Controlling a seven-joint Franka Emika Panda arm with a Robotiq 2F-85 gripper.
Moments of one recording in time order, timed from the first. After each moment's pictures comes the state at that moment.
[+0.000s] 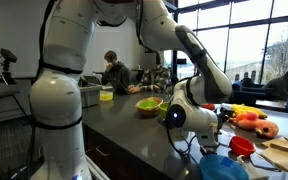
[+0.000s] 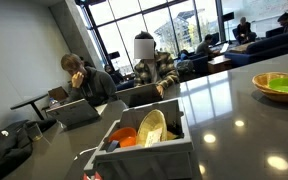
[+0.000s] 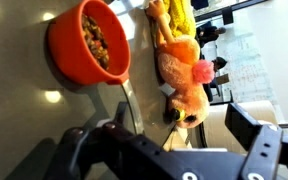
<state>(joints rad) -0.27 0.33 -0.41 -2.35 2.59 2.29 -0.87</state>
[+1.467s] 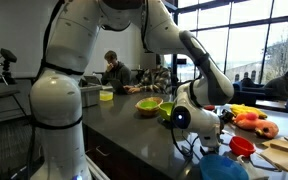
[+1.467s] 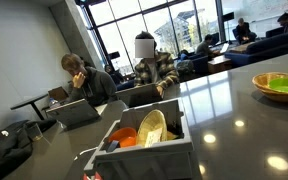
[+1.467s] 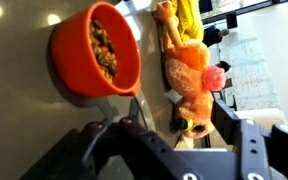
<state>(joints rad) -0.26 0.39 -0.40 -2.29 2.59 2.30 -0.85</state>
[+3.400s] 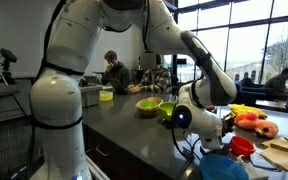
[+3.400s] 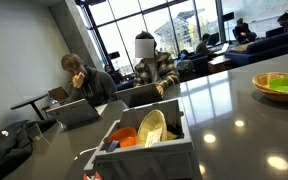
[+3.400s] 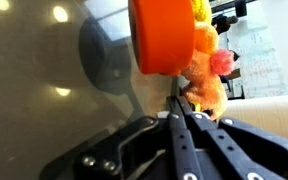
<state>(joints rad) -0.26 0.40 -0.42 -2.27 2.59 2.34 -0.83</state>
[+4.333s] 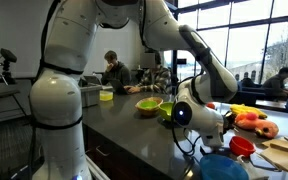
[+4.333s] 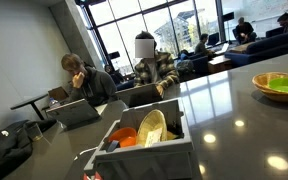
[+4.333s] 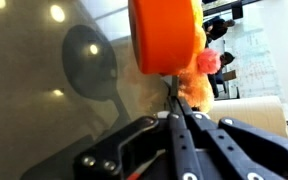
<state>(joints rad) -0.26 0.35 -0.43 -2.30 2.56 2.35 -0.83</state>
